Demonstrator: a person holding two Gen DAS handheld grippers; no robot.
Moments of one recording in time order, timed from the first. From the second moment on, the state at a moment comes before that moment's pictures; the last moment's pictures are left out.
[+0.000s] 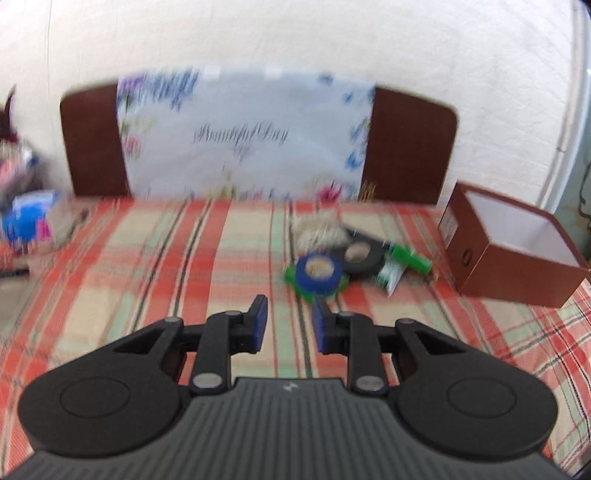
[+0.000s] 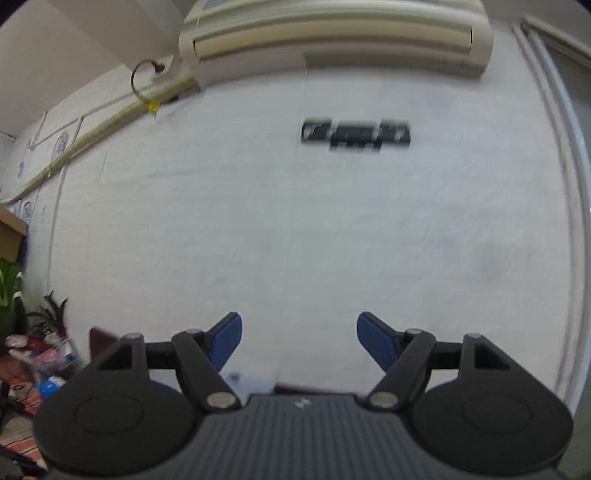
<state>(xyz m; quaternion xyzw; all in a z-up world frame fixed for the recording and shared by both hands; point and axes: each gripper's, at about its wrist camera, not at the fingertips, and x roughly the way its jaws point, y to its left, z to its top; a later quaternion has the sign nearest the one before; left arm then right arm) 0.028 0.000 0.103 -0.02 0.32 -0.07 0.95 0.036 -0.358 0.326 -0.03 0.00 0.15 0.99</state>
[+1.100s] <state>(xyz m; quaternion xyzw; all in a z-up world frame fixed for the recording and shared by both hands) 0.072 -0.060 0.050 -0.06 0.43 -0.24 0.87 0.046 -0.318 0.031 0.05 0.33 0.15 0.93</state>
